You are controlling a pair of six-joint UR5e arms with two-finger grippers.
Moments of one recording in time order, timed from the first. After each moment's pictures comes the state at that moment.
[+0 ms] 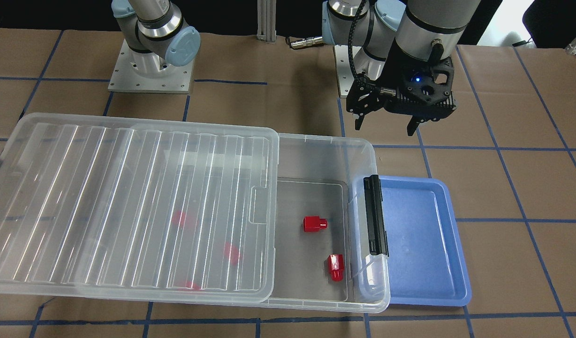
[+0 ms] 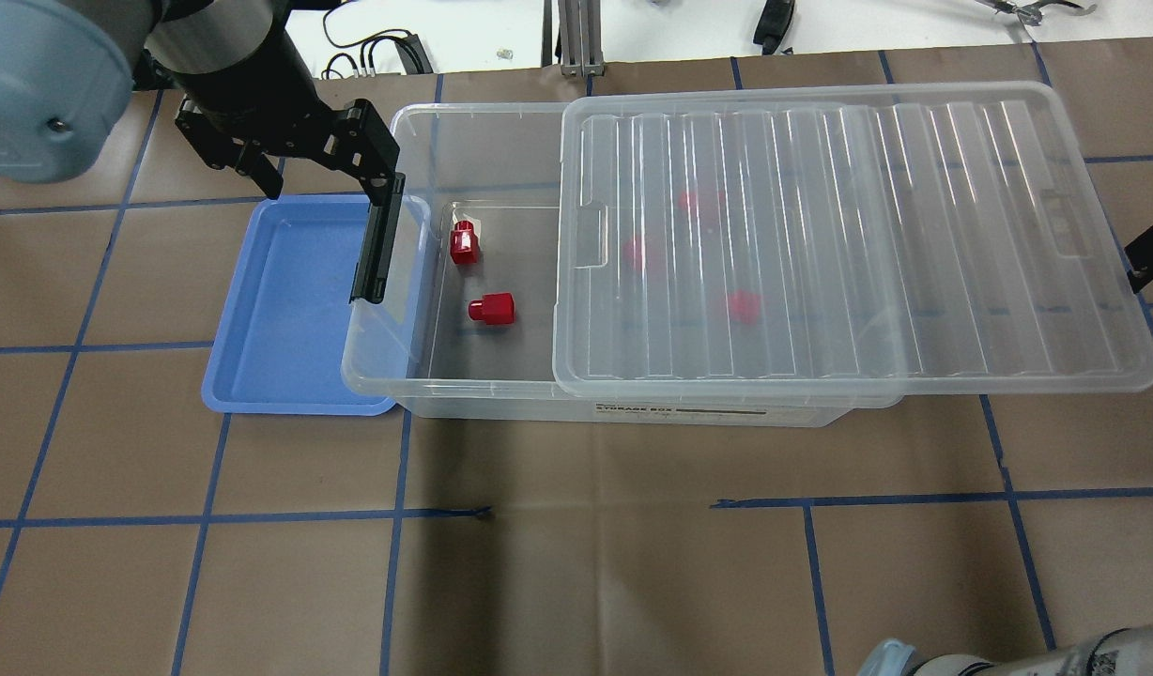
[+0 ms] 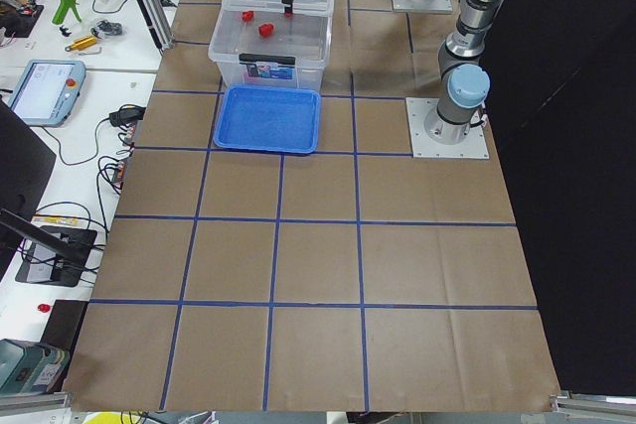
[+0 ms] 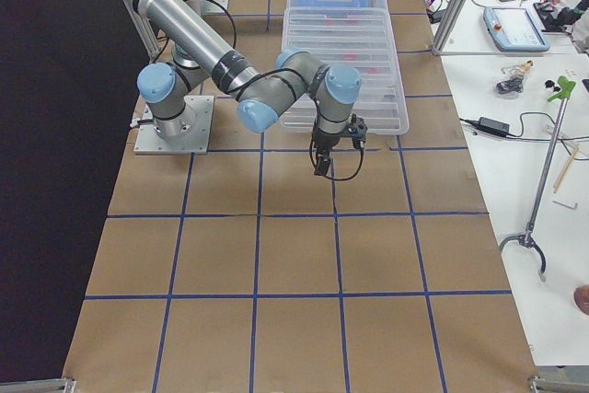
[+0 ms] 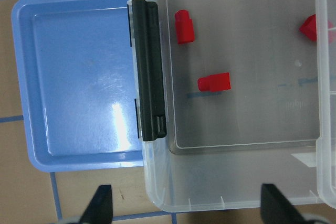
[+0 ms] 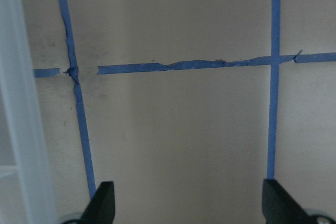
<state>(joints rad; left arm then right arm) -1.63 -1.63 -1.47 -1.56 1.57 0.04 0.91 -1.36 1.72 -1.87 -1.60 -0.61</state>
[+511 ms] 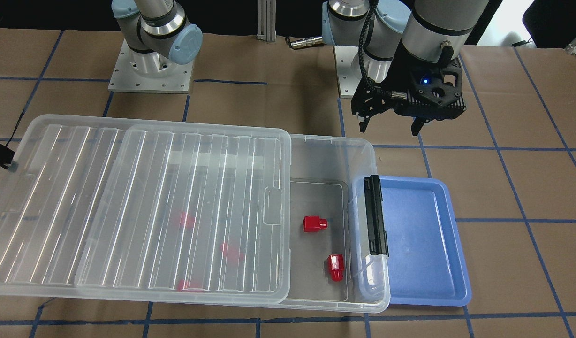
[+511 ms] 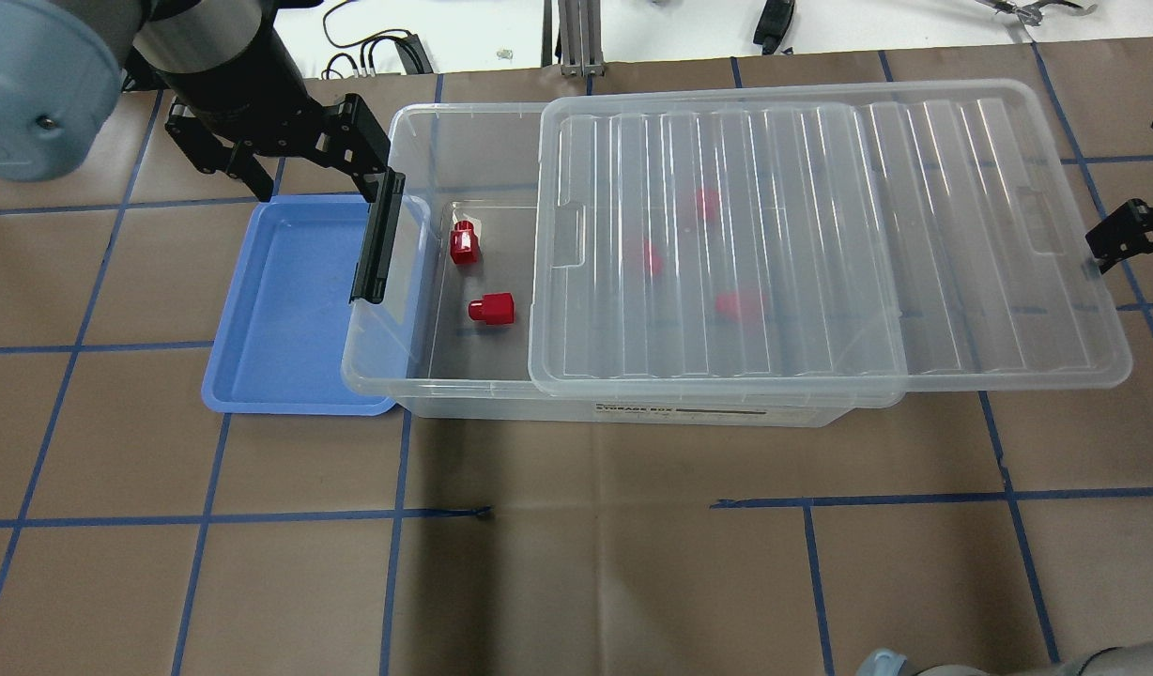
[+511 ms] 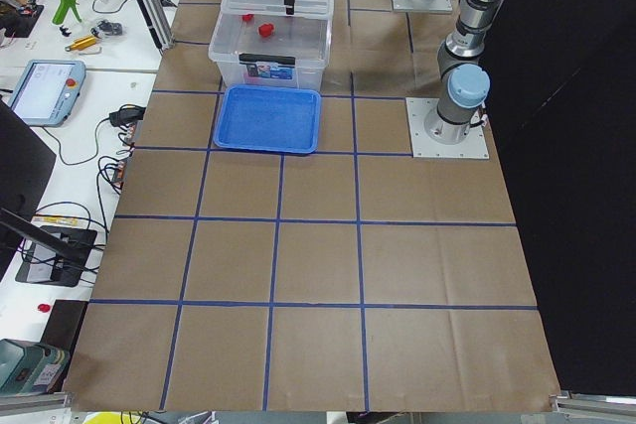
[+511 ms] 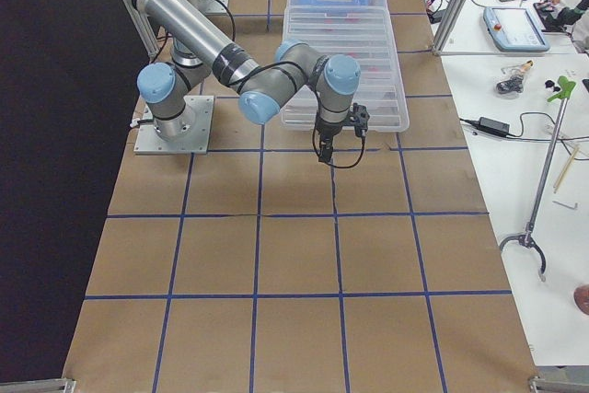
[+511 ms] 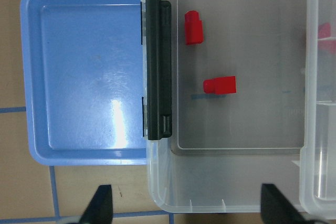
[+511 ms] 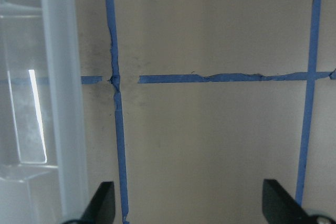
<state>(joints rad) -1.61 -1.62 -1.48 -1.56 1.57 0.02 0.97 -1.38 1.74 -1.86 -1.57 -0.59</state>
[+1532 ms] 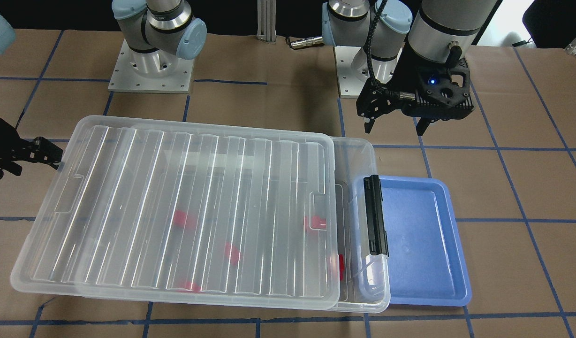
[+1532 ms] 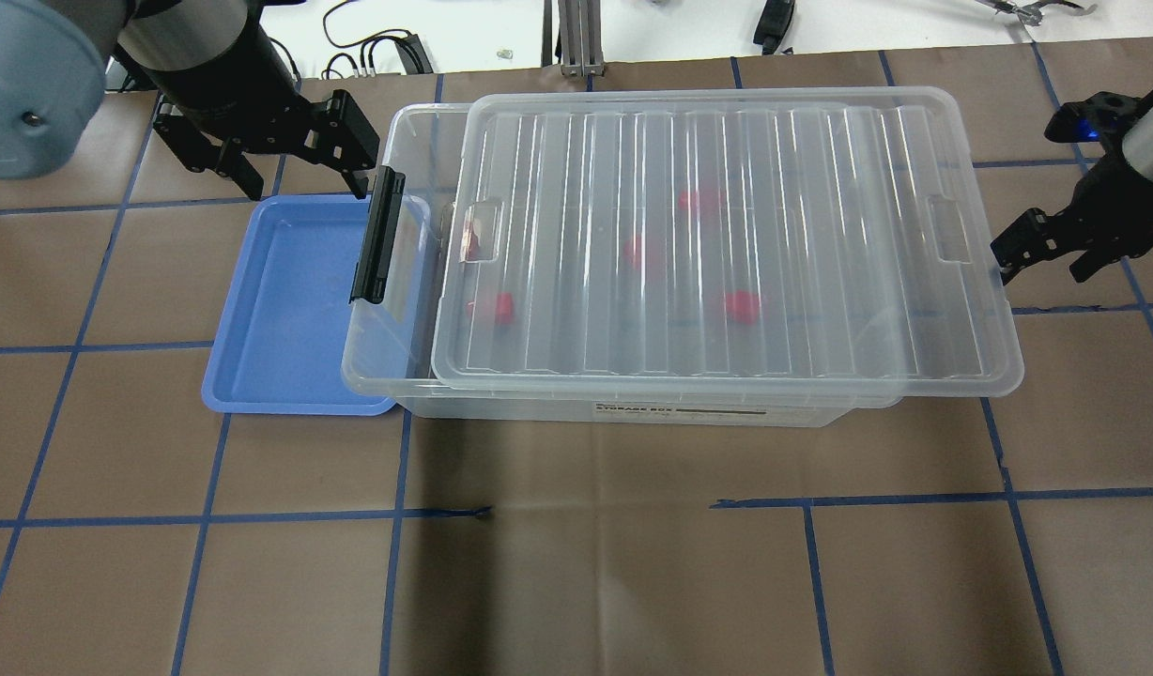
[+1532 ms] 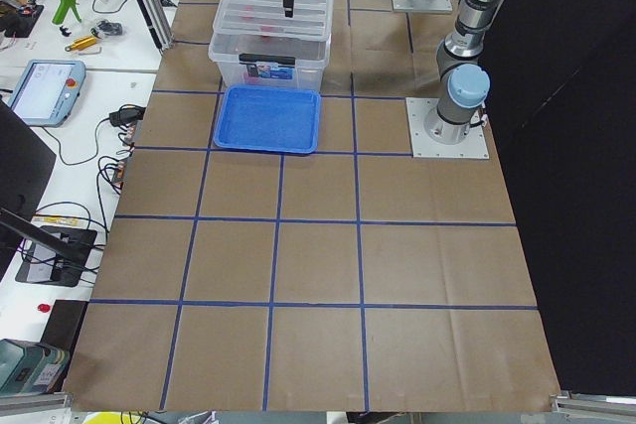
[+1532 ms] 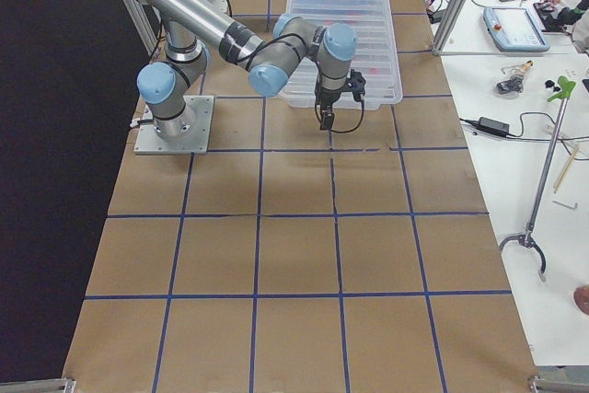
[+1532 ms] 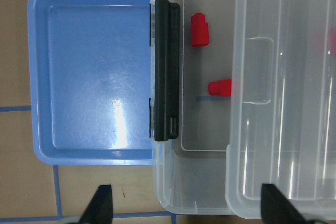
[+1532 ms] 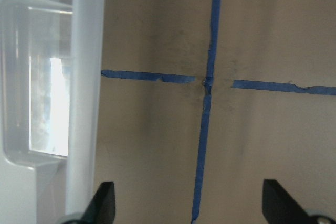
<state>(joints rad) -1.60 -1.62 -1.48 -1.56 1.57 0.02 1.13 -1.44 1.80 -1.85 -1.53 -0.52</state>
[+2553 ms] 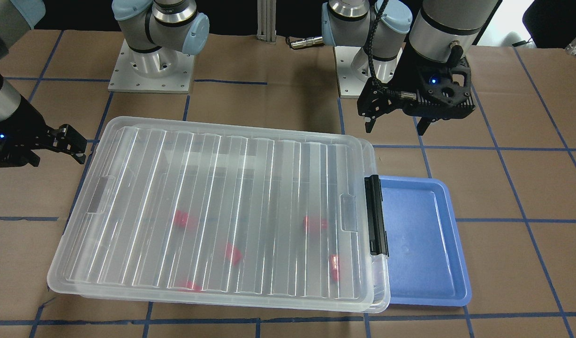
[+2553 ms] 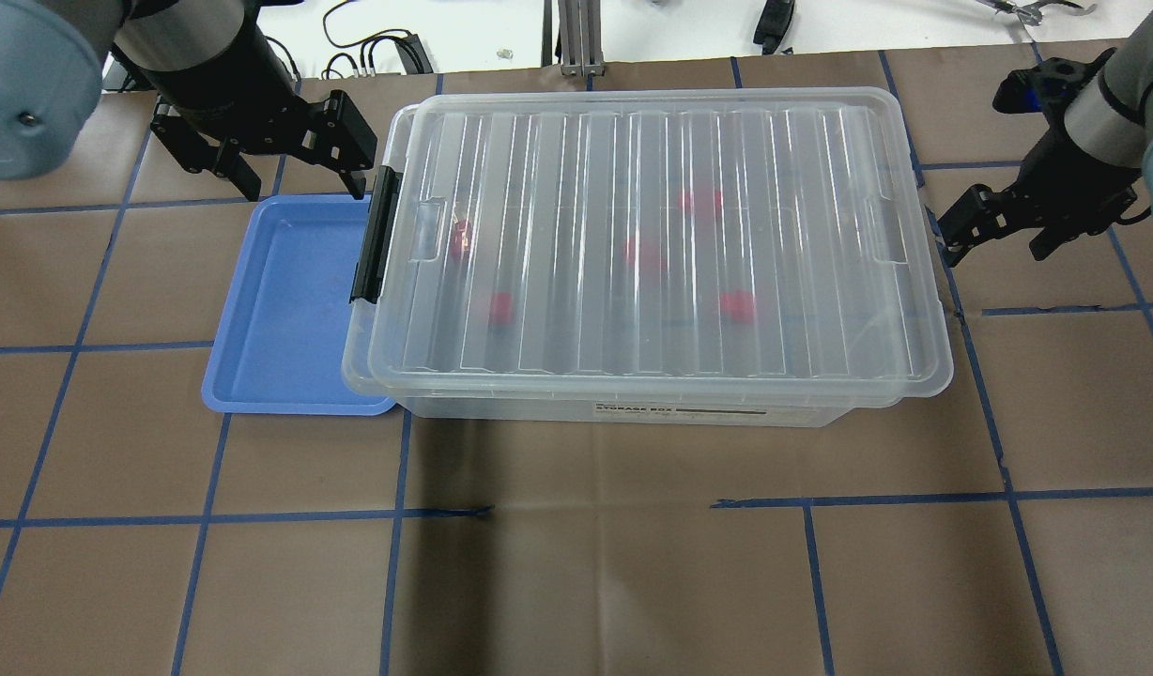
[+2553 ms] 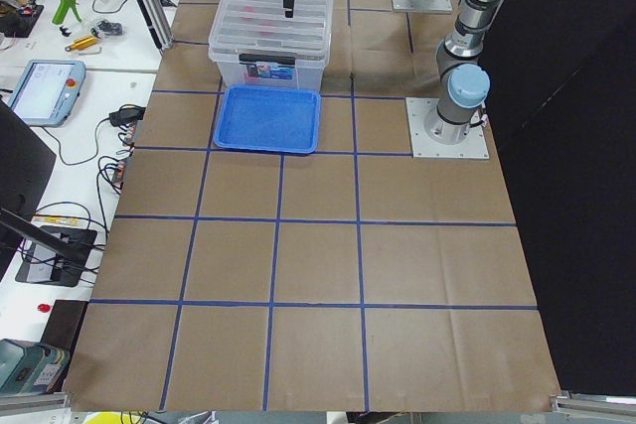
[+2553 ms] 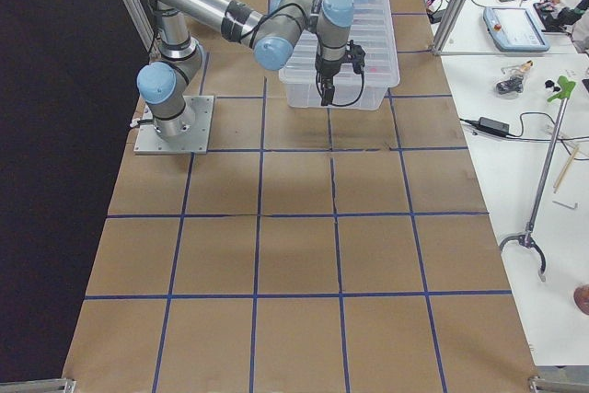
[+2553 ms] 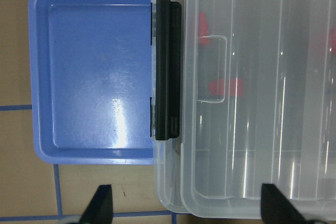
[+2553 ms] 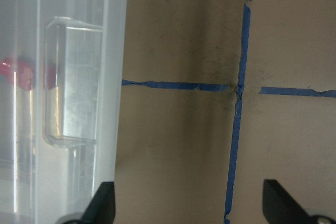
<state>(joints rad) -1.60 -1.62 -1.48 -1.56 1.57 0.02 1.24 -1.53 1.79 -1.83 -1.54 -0.37</state>
